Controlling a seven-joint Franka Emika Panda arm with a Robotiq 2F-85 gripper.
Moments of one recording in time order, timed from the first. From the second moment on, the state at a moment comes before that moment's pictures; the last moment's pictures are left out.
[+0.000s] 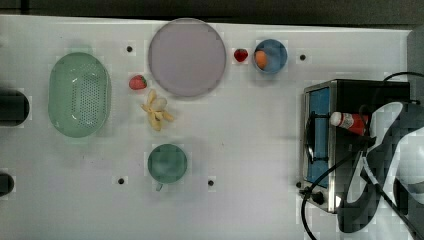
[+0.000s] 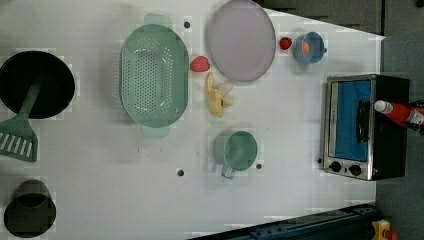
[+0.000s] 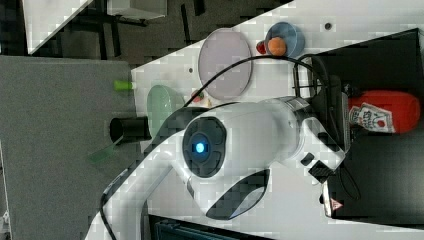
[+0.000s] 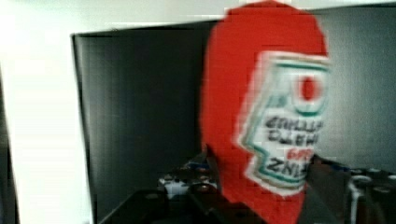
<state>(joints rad) -0.15 0.41 -0.62 -1.77 0.25 0.65 0.05</state>
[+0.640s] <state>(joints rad) -0.15 0.39 -0.62 -1.68 0.17 0.37 0.05</state>
